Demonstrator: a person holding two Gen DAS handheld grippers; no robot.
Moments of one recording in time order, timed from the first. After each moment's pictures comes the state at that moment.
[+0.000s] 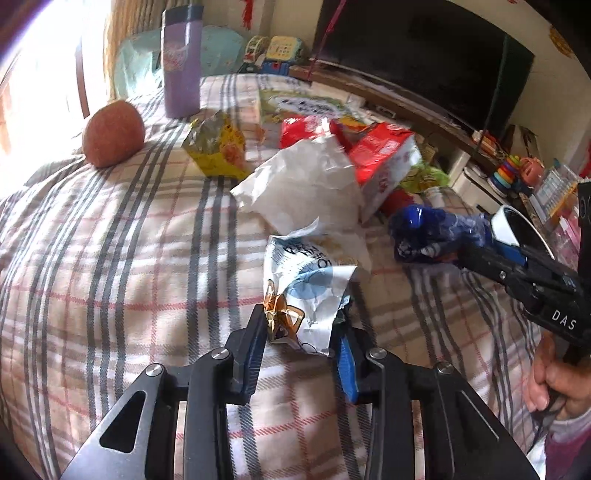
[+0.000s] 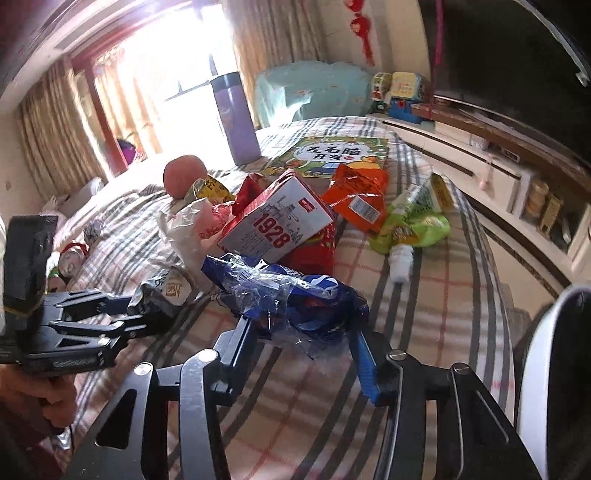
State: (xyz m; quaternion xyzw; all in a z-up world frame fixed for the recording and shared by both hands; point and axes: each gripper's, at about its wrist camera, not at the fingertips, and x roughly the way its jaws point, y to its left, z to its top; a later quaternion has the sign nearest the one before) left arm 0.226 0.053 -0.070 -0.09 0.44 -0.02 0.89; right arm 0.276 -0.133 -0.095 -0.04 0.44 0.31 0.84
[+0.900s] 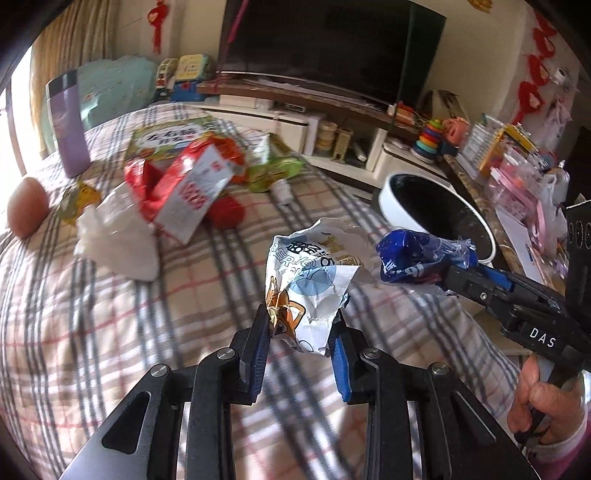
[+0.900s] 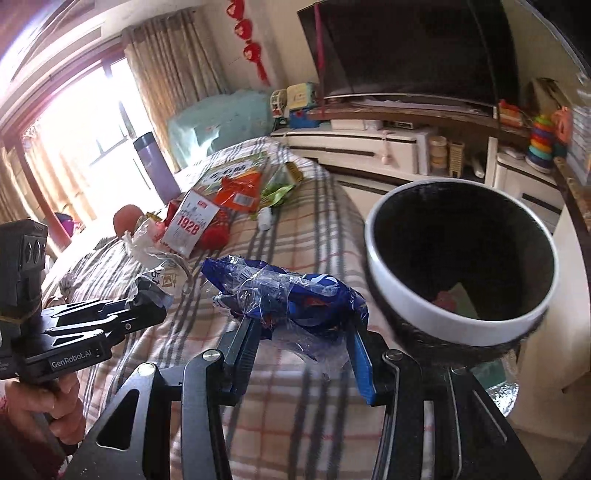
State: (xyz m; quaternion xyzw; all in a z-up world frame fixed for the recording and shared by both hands) left arm 0.219 -0.043 -0.042 -0.03 0.42 -0.15 0.89; right arm 0.204 -0.246 -0.066 0.05 0.43 0.15 0.89
